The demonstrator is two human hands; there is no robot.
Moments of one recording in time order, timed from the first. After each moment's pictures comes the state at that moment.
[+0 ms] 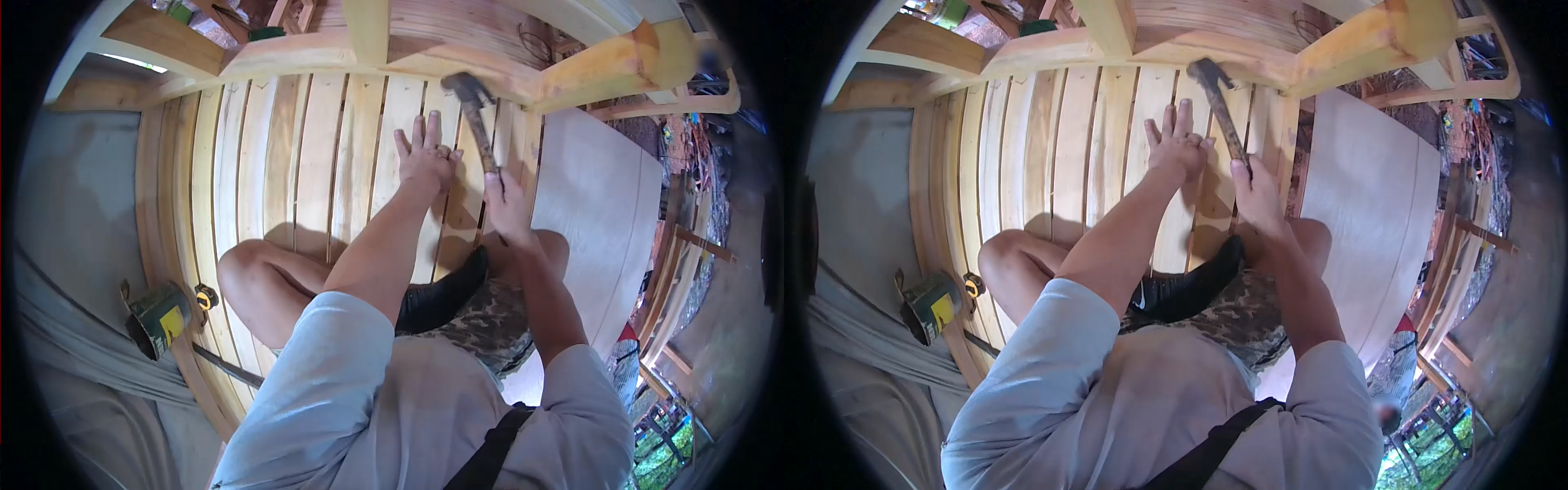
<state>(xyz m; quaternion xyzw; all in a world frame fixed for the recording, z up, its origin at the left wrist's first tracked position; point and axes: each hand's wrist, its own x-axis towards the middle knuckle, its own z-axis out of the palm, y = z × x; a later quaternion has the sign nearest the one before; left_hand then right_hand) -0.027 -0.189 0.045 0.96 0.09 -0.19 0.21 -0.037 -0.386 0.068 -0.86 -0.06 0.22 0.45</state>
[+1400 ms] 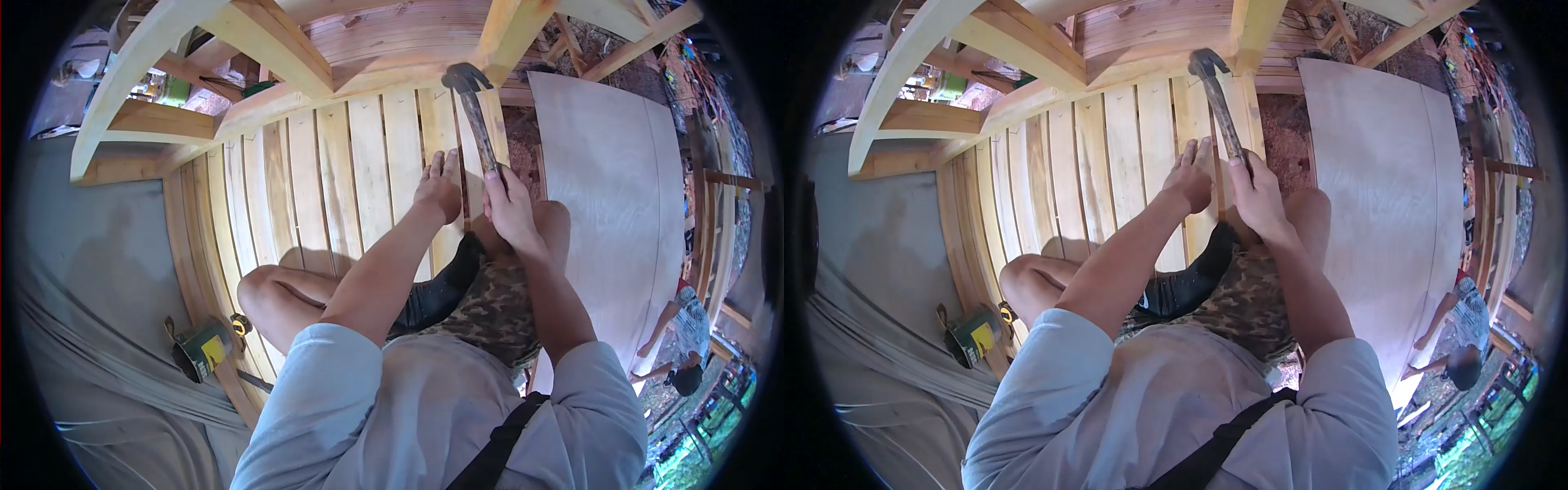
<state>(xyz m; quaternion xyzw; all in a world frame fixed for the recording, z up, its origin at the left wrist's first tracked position) -0.059 -0.269 0.071 0.93 -0.13 -0.35 0.04 -0.073 -0.433 0.104 -0.74 0.05 0.20 0.64</state>
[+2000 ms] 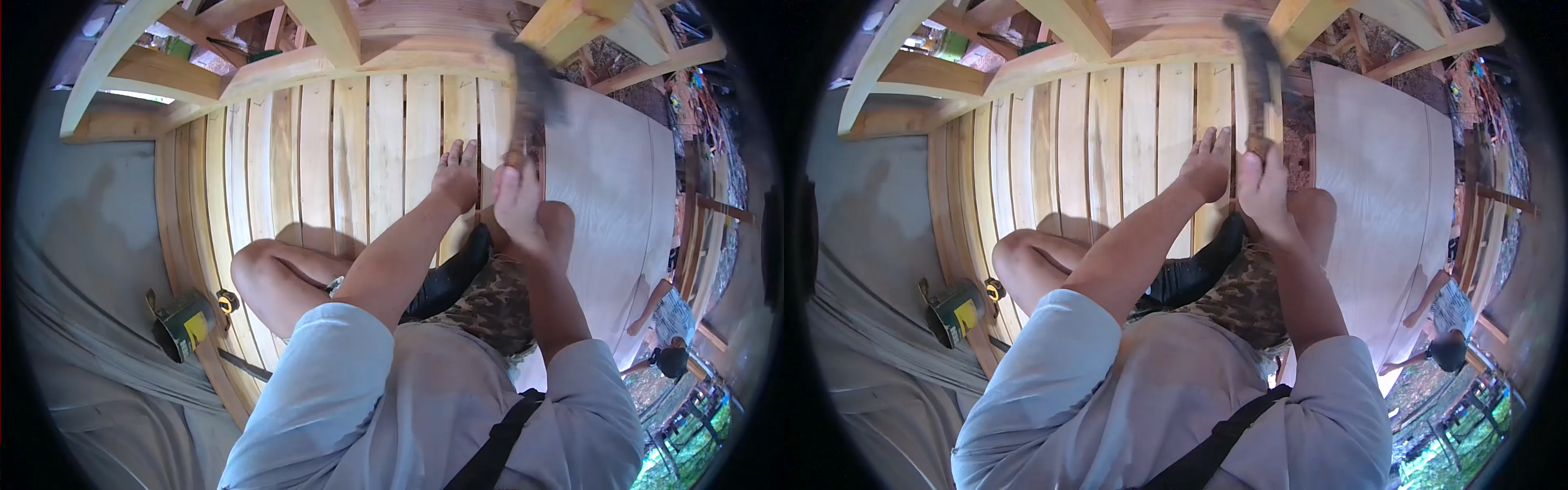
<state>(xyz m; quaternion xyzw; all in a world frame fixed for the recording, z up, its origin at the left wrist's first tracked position) -0.067 -0.266 0.069 0.95 -0.13 -0.29 0.07 -0.078 -0.406 0.103 -0.81 -0.10 0.00 0.57</state>
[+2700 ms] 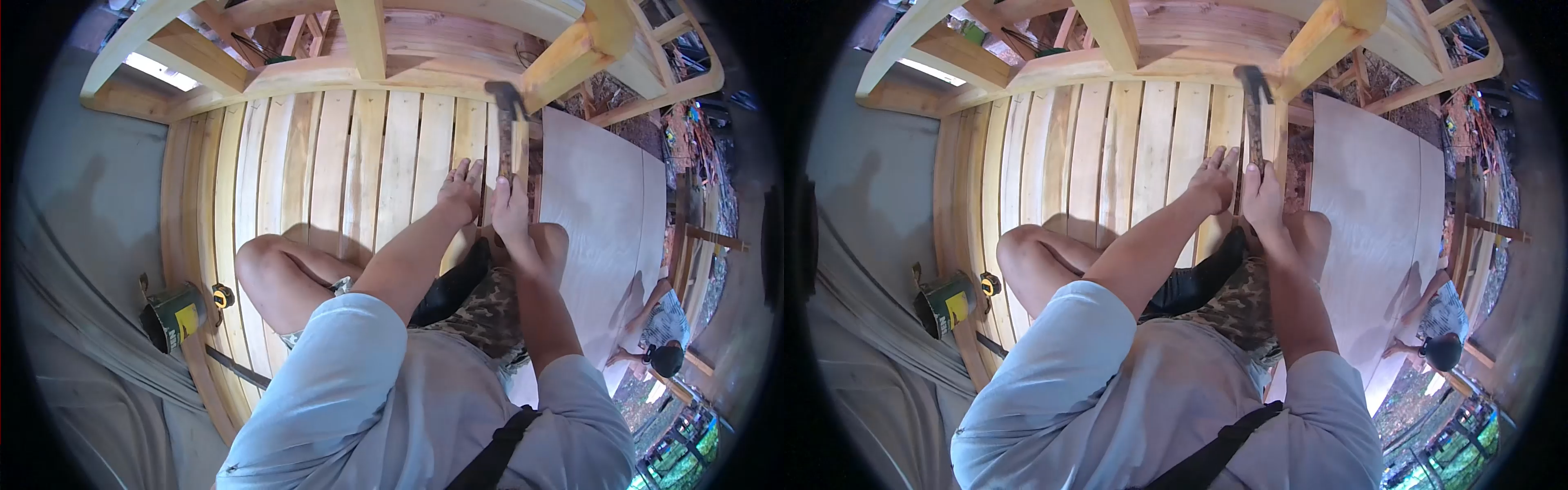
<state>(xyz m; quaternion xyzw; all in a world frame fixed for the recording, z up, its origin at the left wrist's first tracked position) -0.068 -0.256 0.081 0.93 -0.14 -0.33 0.08 -0.067 -0.404 0.058 -0.85 -0.04 0.03 0.53</state>
